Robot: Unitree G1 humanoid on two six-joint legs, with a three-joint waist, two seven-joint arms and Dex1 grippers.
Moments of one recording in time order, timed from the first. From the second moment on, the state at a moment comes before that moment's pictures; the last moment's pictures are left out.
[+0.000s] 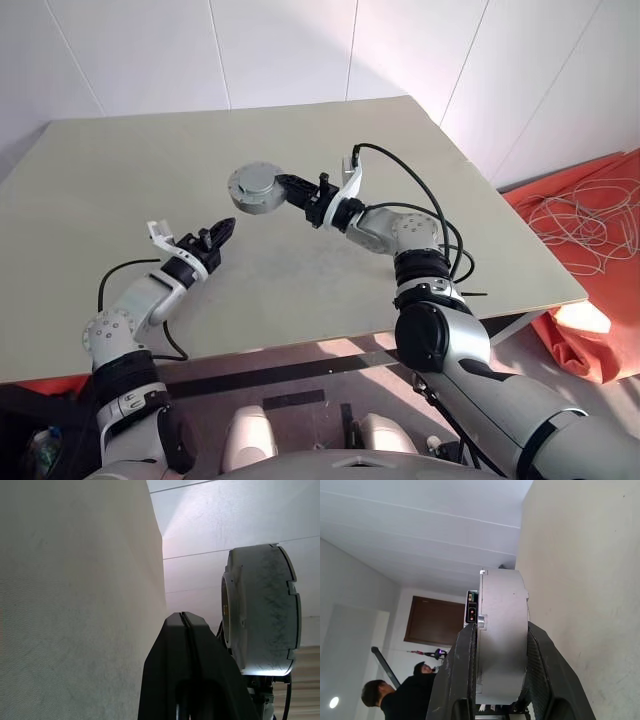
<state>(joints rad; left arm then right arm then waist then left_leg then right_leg) -0.36 0.18 0.66 0.19 -1.43 1.05 0.01 -1.01 0.10 -0.59 0.78 0.83 1.04 0.31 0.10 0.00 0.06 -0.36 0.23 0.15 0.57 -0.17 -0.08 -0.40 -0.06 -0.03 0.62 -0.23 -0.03</state>
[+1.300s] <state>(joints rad) -0.35 0.18 0.54 0.19 -1.71 1.03 0.01 -0.95 0.09 -0.45 0.73 0.82 1.12 0.35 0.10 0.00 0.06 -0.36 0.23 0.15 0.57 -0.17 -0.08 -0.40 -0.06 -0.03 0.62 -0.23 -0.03</state>
